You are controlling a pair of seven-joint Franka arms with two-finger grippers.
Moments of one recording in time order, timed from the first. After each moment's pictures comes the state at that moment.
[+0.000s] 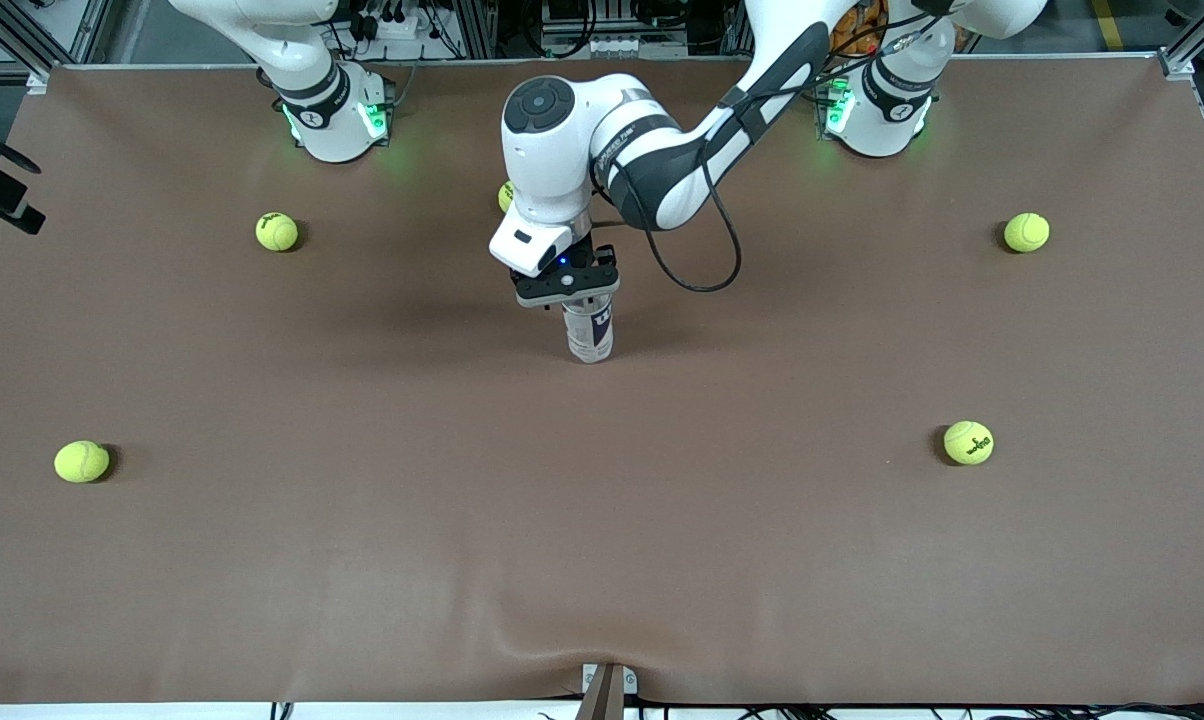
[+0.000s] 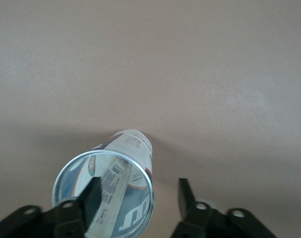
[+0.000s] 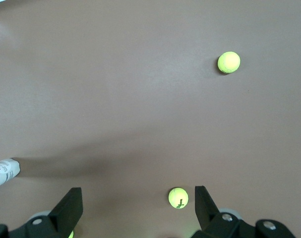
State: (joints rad) left arm -0.71 0.61 -0.31 -1.38 0.30 2.03 -1.27; right arm -0.07 -0.02 -0.02 -1.40 0.02 1.39 0.11
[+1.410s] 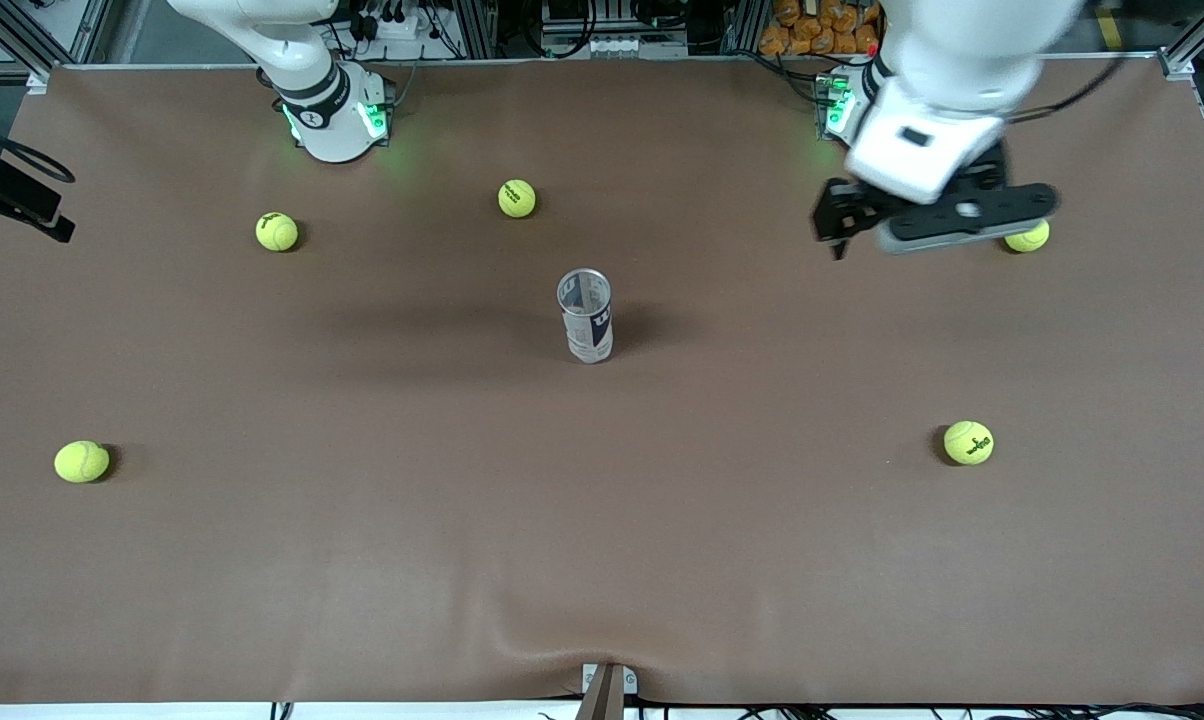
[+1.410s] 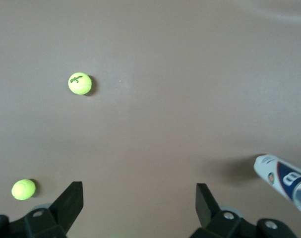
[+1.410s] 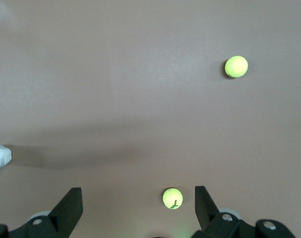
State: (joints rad) left arm -0.18 0.08 -0.30 -1.43 0.13 1.52 -0.57; right arm -0.03 0.00 -0.02 -1.41 -0.01 1.39 0.04
